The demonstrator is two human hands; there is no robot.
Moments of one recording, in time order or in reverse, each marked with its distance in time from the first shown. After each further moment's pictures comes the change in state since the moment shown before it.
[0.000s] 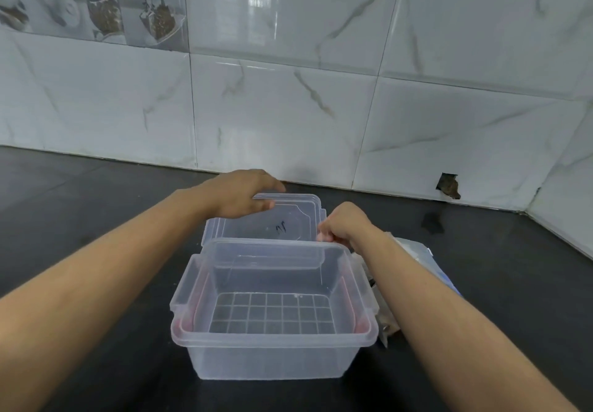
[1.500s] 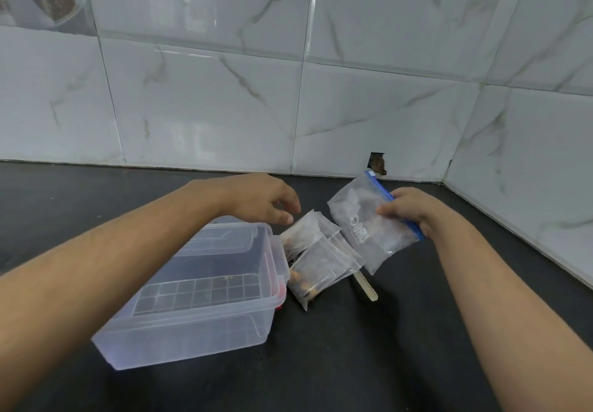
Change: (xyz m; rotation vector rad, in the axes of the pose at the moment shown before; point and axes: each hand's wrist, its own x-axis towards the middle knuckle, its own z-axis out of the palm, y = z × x) left_hand 0.031 0.145 0.000 0.012 -0.230 0.231; right_hand -0.058 0.139 -0.142 0.256 0.151 0.166
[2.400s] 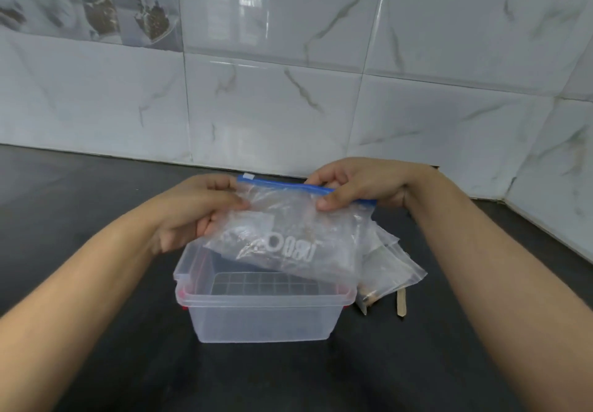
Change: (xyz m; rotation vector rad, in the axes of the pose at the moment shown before) left_hand -0.144 -0.053 0.018 -1.484 0.466 -0.447; right_hand -0.066 -0.127 0.080 -0.107 -0.852 -0.546
